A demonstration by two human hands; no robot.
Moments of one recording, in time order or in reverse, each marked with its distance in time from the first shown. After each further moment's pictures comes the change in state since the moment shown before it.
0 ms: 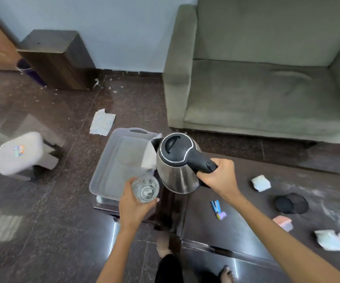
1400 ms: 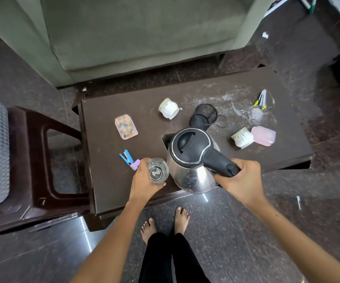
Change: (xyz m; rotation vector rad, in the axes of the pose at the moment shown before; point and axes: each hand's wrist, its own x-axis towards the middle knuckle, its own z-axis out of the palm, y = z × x) left_hand -0.129 -0.069 0.353 0.246 -0.732 0.213; right_hand -0.206 0.294 -0.168 -0.225 0.301 0.376
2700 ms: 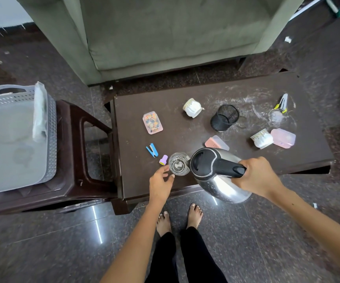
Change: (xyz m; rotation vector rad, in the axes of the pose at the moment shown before) left_hand -0.041 -0.012 -0.018 -0.218 0.091 -0.197; right_hand 0.002 -0.015 -0.002 -0.570 -0.382 -0.126
